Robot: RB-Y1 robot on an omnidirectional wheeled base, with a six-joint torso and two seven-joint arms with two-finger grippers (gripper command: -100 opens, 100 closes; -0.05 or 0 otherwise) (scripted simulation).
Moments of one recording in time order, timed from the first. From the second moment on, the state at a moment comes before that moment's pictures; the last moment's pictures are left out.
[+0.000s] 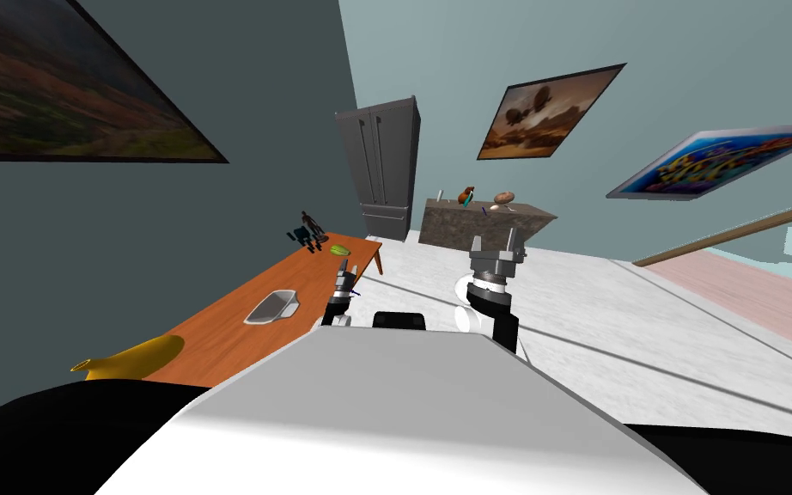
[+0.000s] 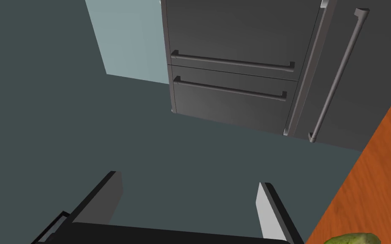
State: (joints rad) left arm 0.49 0.16 -0.08 -1.77 0.03 -0.60 0.16; right arm 0.55 0.03 0.03 -2.35 -0.08 -0.48 -0.09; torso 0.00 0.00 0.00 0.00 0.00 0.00
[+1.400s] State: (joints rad) left arm 0.44 0.19 -0.13 -1.40 0.01 -0.70 0.16; right arm 0.55 0.03 0.03 -2.35 -0.08 -0.48 -0.09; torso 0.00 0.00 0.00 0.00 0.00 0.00
